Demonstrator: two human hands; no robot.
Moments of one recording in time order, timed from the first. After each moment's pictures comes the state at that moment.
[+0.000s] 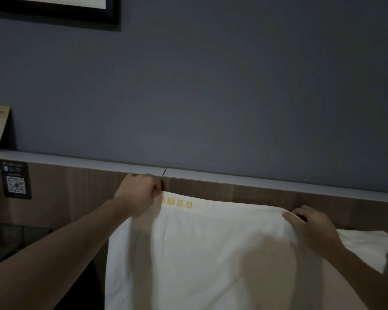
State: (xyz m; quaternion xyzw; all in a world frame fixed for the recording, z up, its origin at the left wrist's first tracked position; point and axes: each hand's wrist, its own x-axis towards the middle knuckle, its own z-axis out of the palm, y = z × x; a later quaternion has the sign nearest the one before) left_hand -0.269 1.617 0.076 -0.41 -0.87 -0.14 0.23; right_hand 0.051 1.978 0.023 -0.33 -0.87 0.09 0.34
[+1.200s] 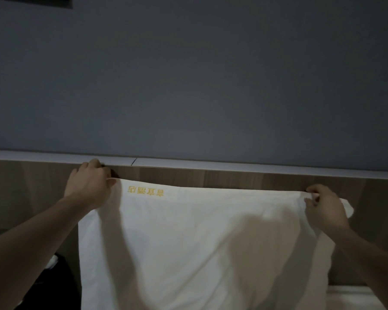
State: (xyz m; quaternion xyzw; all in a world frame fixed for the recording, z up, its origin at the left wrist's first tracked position) left_hand -0.285 1.604 0.064 -0.29 -0.92 -0.09 0.26; right_hand 0.134 2.050 0.018 -0.44 -0.80 0.05 0.41
